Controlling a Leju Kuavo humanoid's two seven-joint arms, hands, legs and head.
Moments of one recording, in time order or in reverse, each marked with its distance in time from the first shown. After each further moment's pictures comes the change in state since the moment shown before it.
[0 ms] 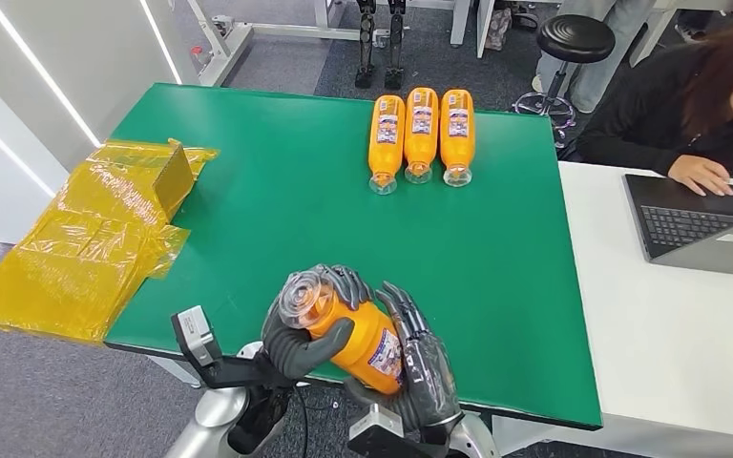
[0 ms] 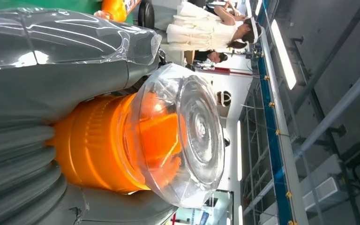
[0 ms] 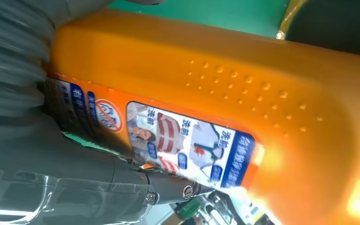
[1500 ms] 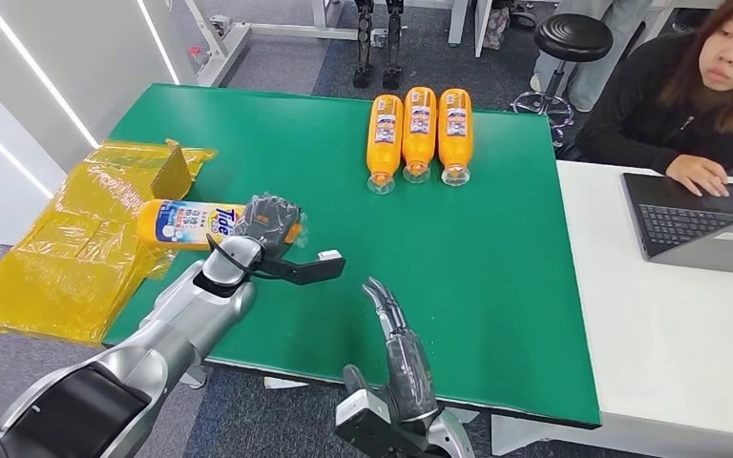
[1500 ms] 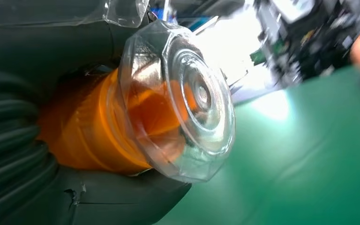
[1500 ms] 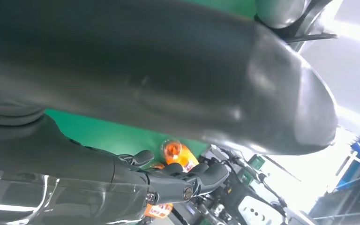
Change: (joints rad) left arm -0.659 0.109 -0.070 1.011 -1.617 0.538 0.579; right arm -0.022 0.093 0.027 0.083 -0.142 -0.024 -0.047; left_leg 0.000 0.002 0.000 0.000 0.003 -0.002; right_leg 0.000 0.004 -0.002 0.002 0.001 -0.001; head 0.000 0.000
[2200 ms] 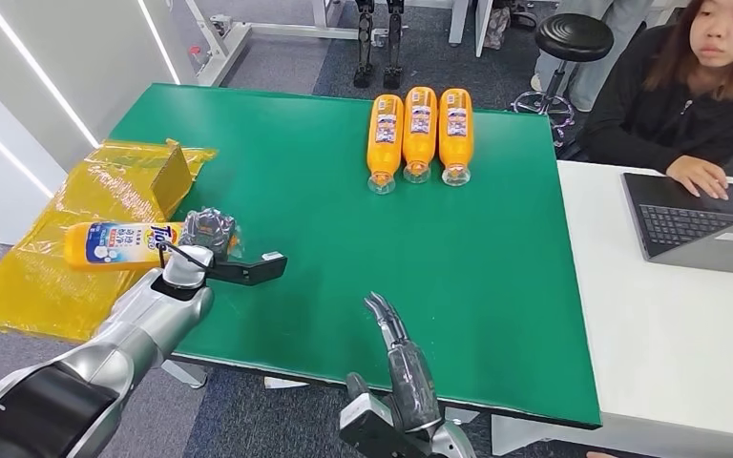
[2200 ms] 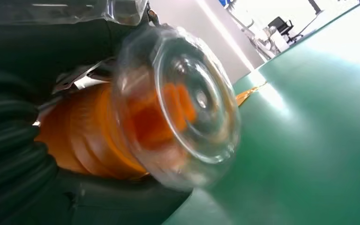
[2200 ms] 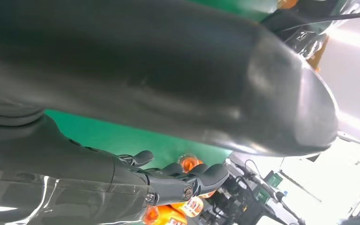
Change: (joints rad) left arm -0.001 0.118 0.005 0.091 -0.021 -0.075 0.161; right arm 0.052 -0.013 -0.019 -0.026 0.004 0.065 0.032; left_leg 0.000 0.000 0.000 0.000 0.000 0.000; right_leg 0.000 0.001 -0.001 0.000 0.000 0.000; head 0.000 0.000
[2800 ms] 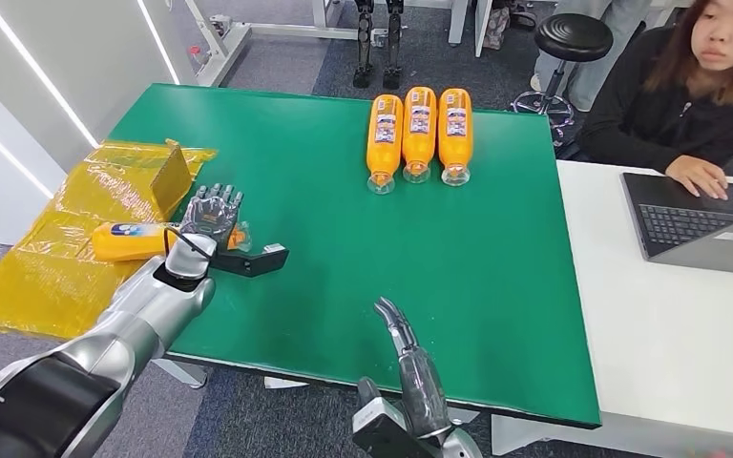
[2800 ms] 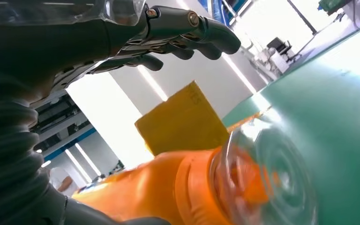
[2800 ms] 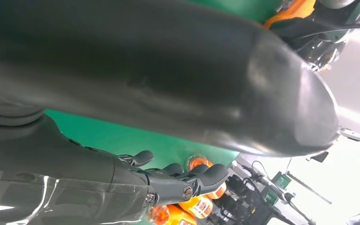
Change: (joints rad) left arm -0.040 -0.013 0.000 0.004 -0.082 0.023 -0.009; right arm 0.042 -0.022 -0.031 -0.040 -0.014 0.018 -0.004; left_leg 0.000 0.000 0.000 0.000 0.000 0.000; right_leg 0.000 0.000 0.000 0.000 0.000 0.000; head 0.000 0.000
